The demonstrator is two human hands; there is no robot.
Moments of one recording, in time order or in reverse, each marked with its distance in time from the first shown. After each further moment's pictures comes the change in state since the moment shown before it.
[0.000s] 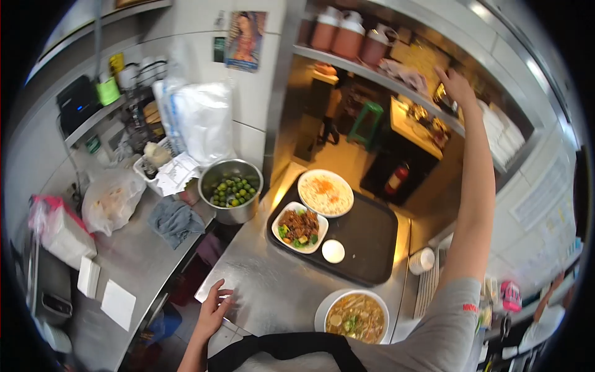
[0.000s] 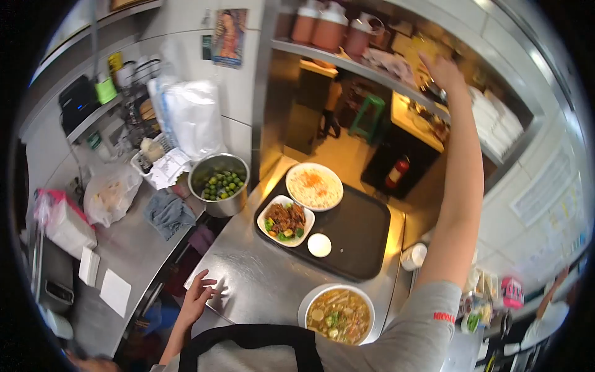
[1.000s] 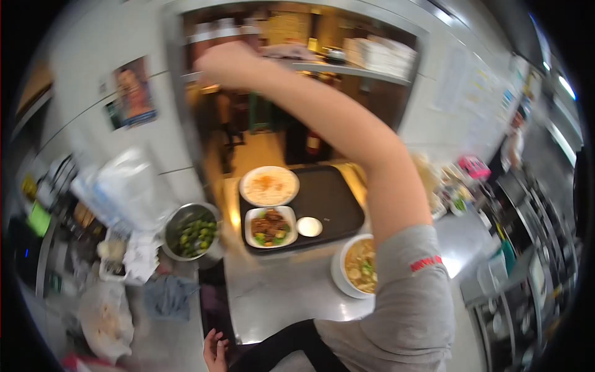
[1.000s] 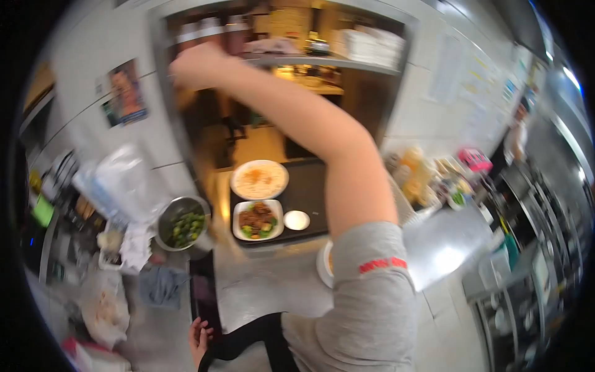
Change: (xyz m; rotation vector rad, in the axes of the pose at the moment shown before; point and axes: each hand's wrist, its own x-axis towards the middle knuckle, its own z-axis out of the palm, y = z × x) left_hand 0.030 -0.041 -0.133 -0.024 -0.108 -0.074; right_hand -0.130 -0.280 -0.051 -0.105 0.212 -0.665
